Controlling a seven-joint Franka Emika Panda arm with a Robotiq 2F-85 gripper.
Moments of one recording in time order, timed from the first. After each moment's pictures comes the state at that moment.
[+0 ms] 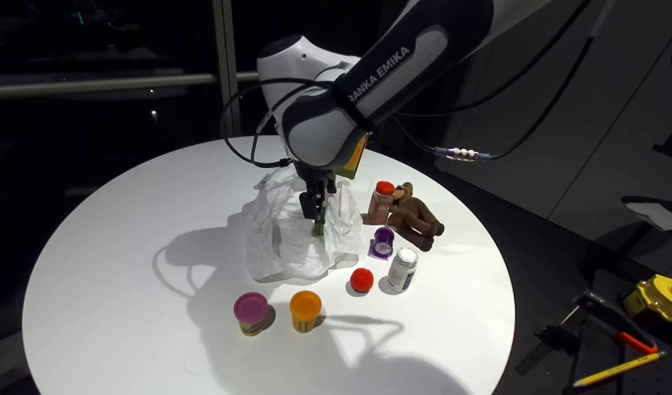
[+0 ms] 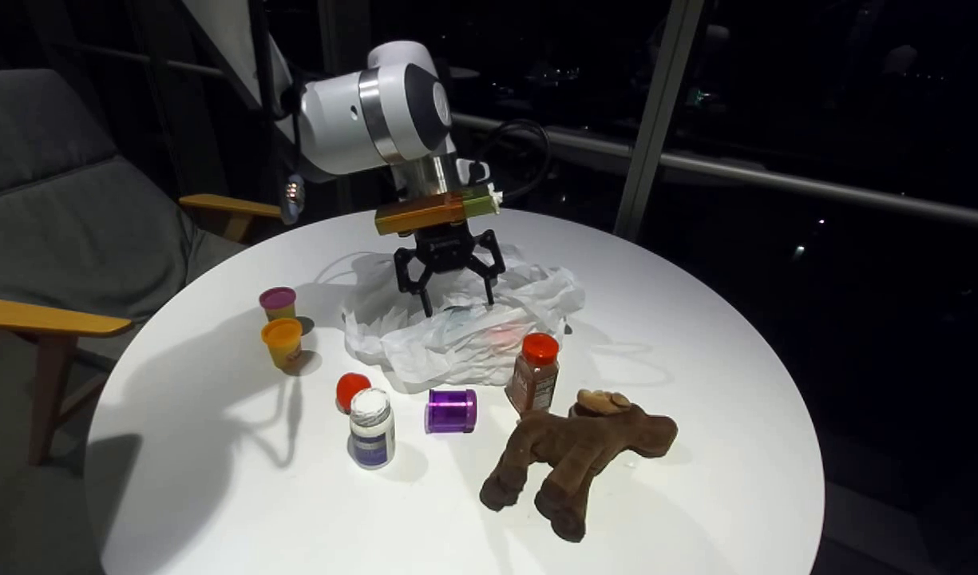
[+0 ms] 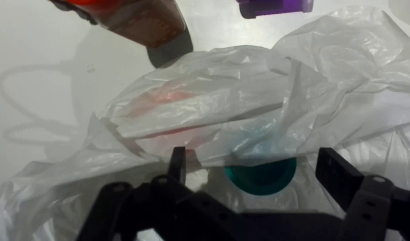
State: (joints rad) arm 0.21 0.97 -0.07 -1.40 -0.39 2.23 -0.10
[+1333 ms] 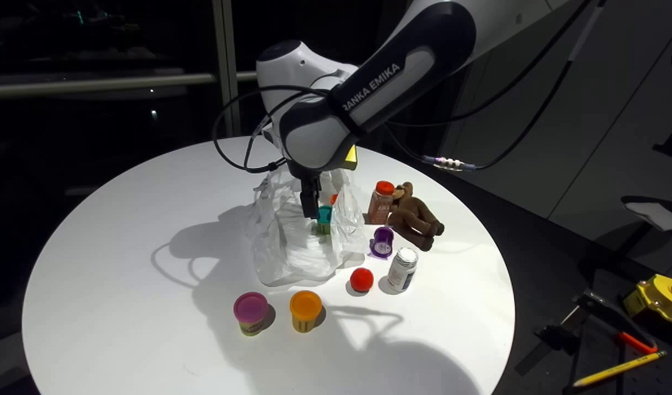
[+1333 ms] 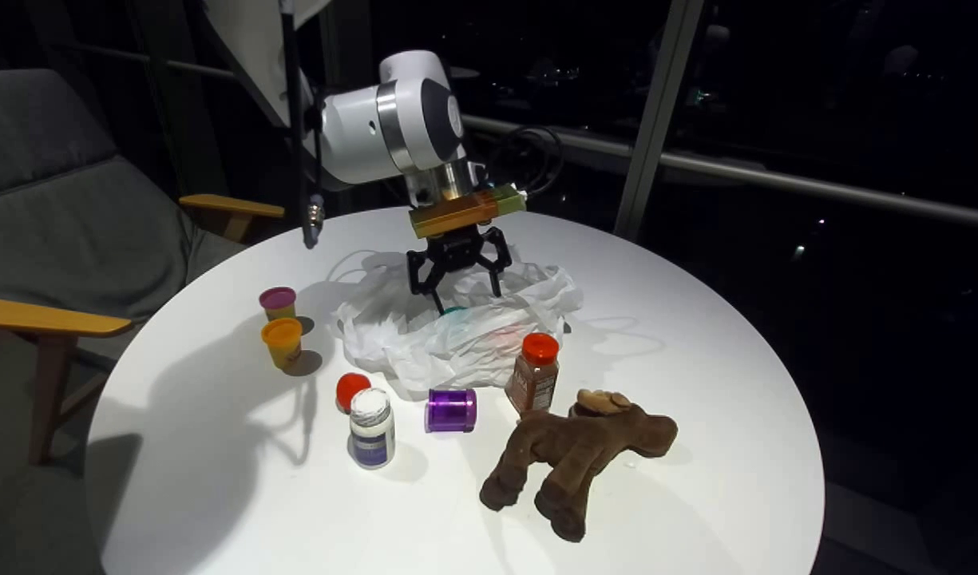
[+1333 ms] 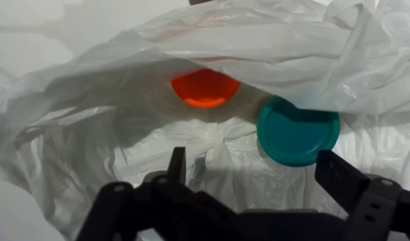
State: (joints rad) arm 0.15 1.04 -0.02 -1.29 -0.41 2.25 -0.38
